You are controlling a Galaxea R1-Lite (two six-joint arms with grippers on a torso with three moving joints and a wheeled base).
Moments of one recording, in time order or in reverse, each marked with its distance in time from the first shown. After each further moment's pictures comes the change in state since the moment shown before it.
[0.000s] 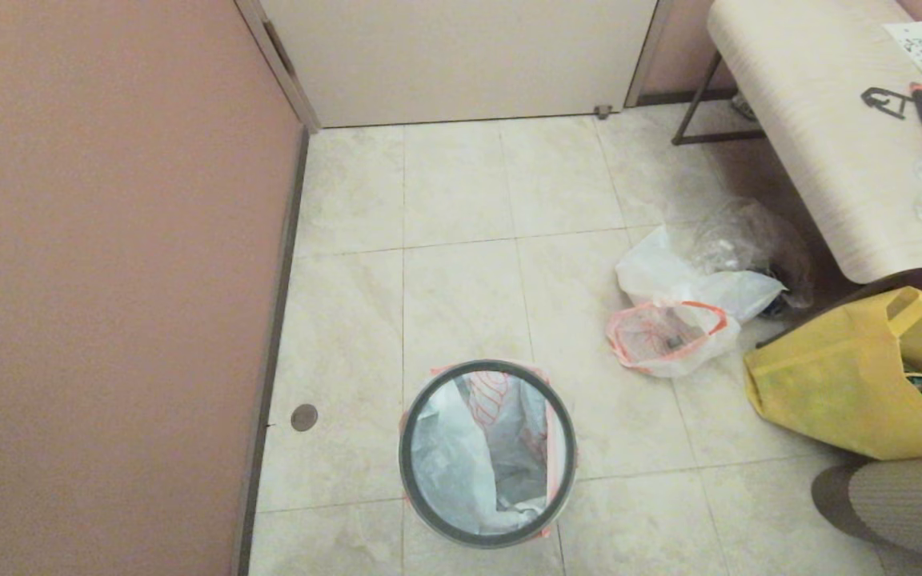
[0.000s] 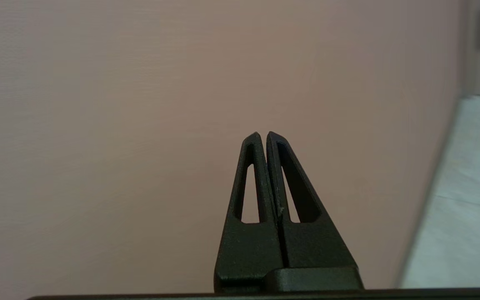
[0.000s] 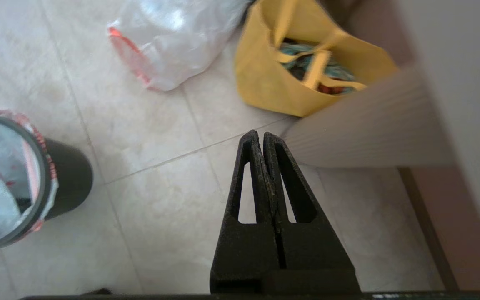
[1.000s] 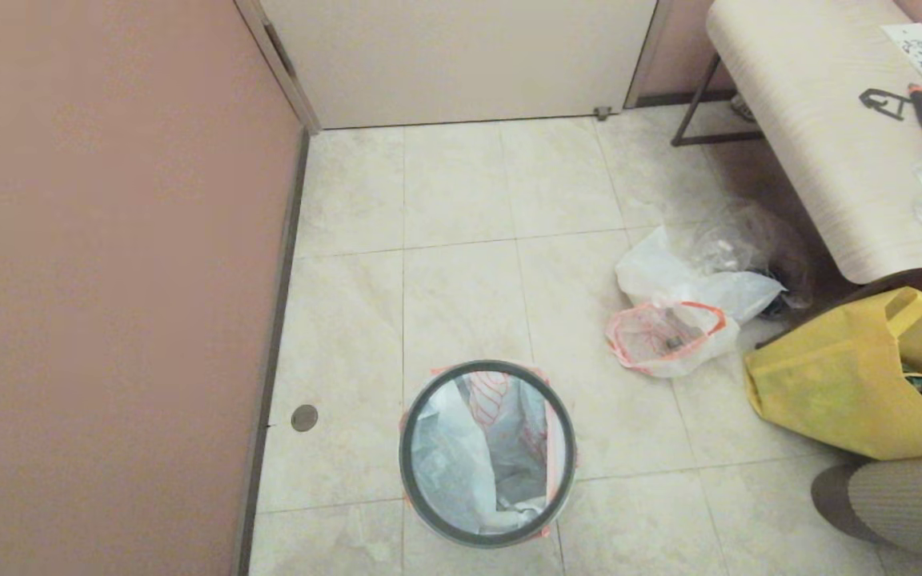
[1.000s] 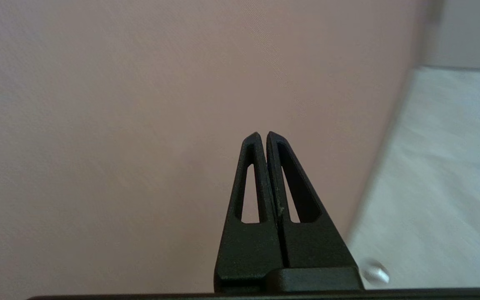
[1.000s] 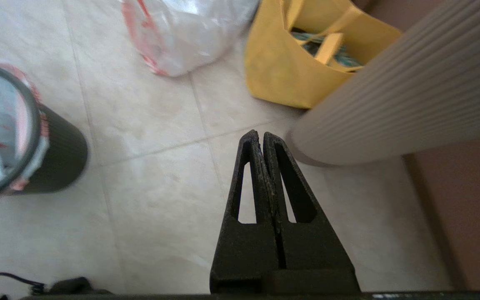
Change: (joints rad) left arm -0.014 -0.684 0.106 0.759 -0.076 -0.254; right arm -0.086 -0.445 0.342 -0.014 0.155 -0.091
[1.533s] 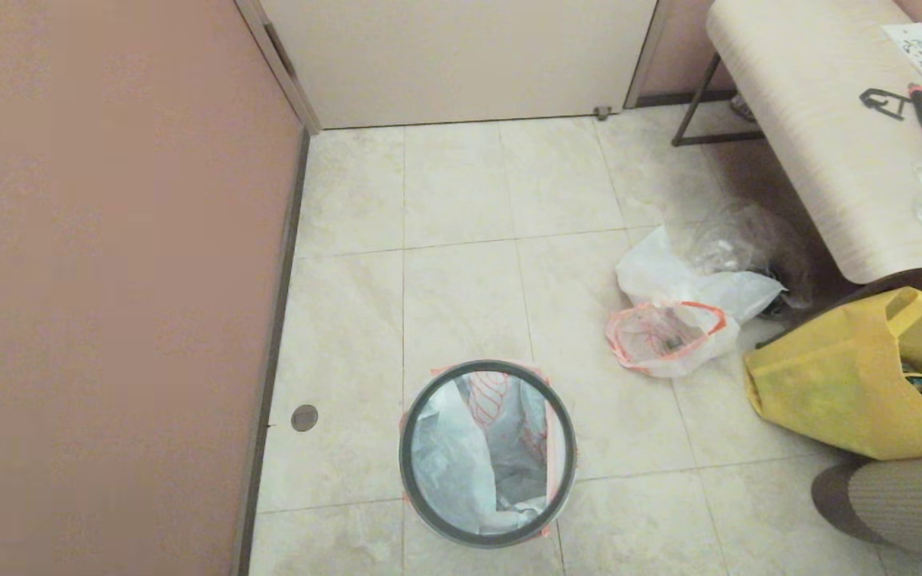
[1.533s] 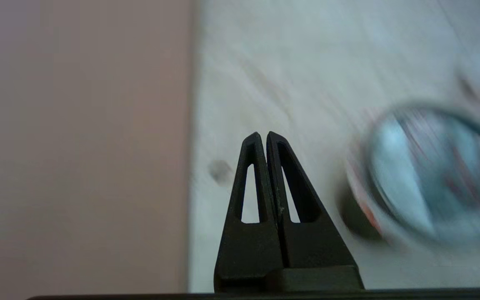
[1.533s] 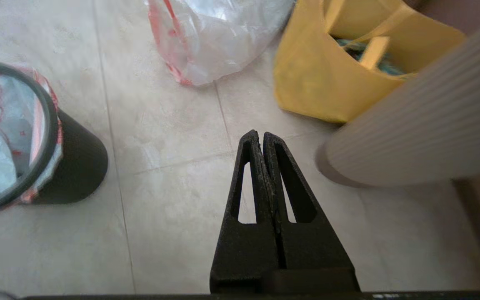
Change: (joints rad) left arm 0.001 -0.095 0.003 0.371 -0.590 -0.180; right arm 0.000 -0.014 0.411 -0.485 0.074 0.021
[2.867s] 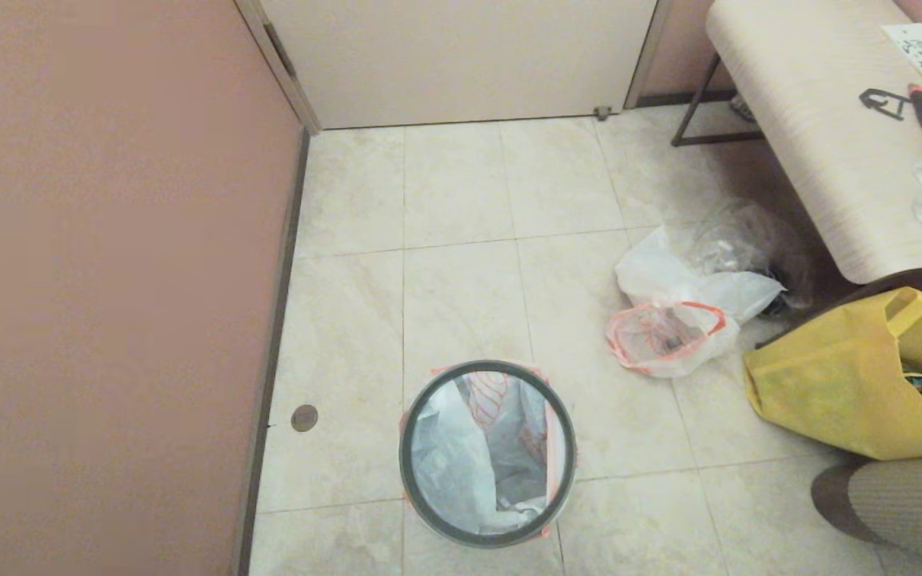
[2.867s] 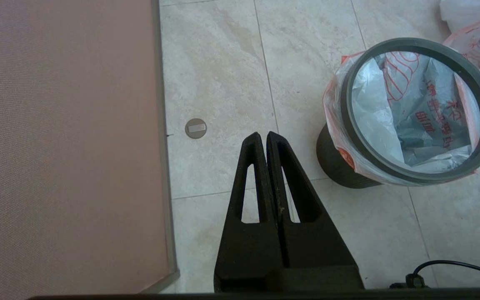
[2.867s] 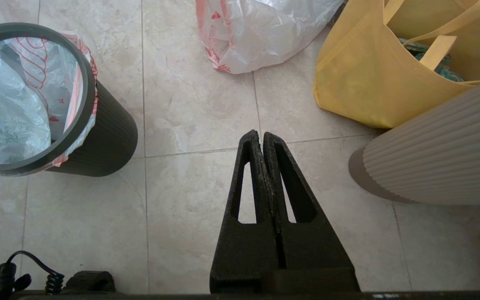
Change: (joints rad) left arm 0.000 -0.003 -0.003 0.165 -0.110 0.007; right arm 0.000 0.000 0.085 -0.053 0.138 -0.050
